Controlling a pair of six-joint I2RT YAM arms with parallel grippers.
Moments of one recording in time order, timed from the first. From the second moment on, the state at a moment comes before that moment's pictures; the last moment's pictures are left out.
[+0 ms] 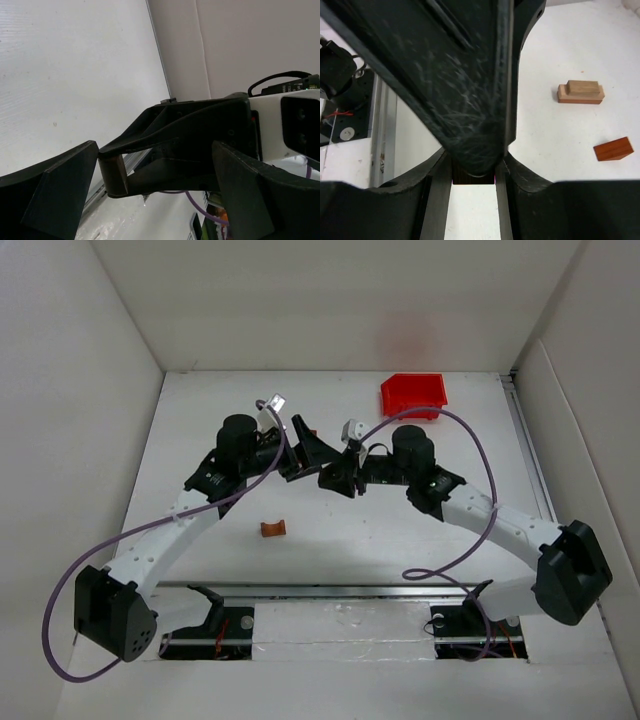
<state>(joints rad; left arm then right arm) -0.50 1.17 0.97 -0.11 0.56 -0.96 0.69 1.37 0.95 0.25 -0.70 -0.10</state>
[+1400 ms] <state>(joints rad) -0.50 1.16 0.91 -0.08 0.54 -1.00 0.65 1.26 0.84 0.39 -0.62 -0.08</state>
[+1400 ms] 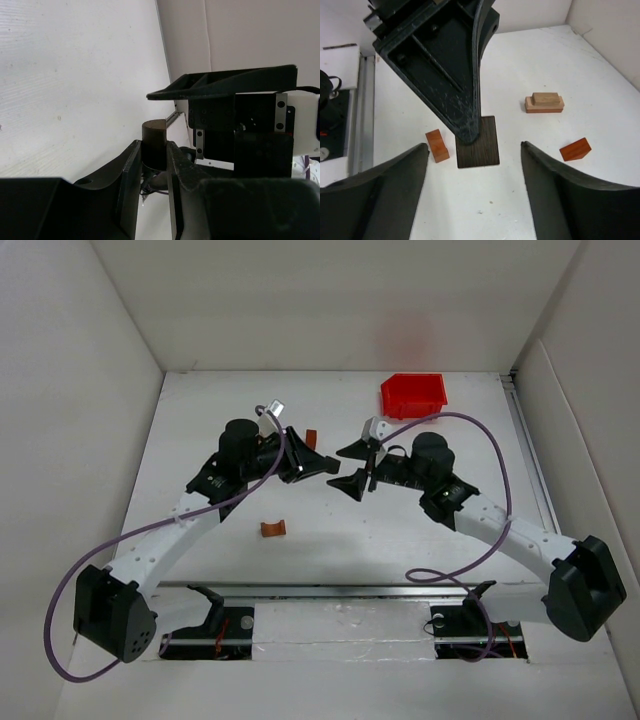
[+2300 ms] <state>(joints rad) -0.50 1.16 0.95 -0.14 0.52 -0.96 0.63 1.26 0.84 0.43 -0.66 -0.13</state>
